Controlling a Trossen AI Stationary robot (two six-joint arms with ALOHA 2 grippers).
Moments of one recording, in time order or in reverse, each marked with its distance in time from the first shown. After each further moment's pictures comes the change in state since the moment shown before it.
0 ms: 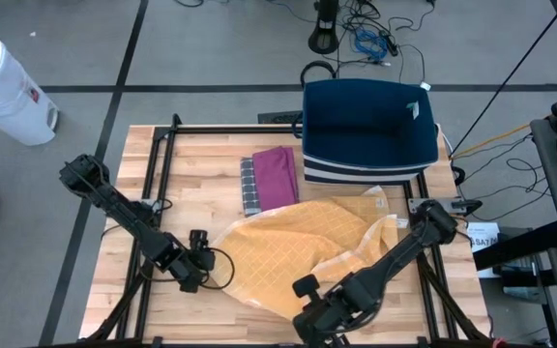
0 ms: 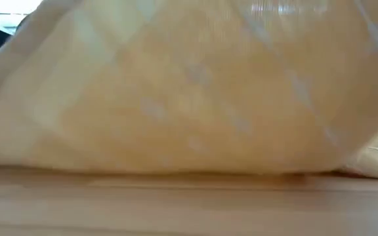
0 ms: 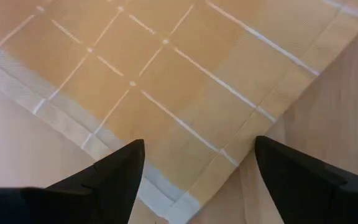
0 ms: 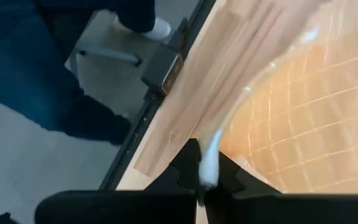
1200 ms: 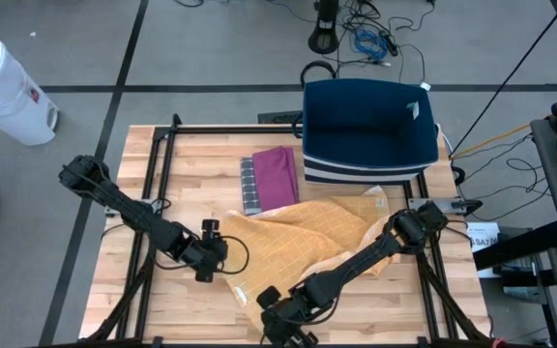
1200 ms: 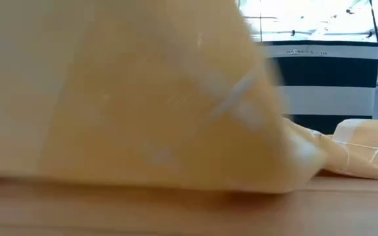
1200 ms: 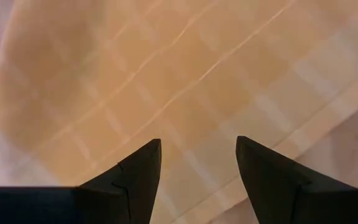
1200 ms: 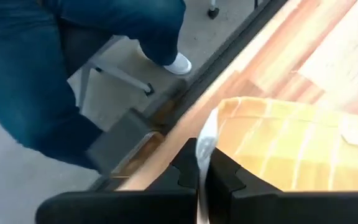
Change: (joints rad) left arm 0.173 0.000 0.053 0.055 -0.061 0.203; right arm -0.109 0.227 0.000 0.379 -0.187 -0.310
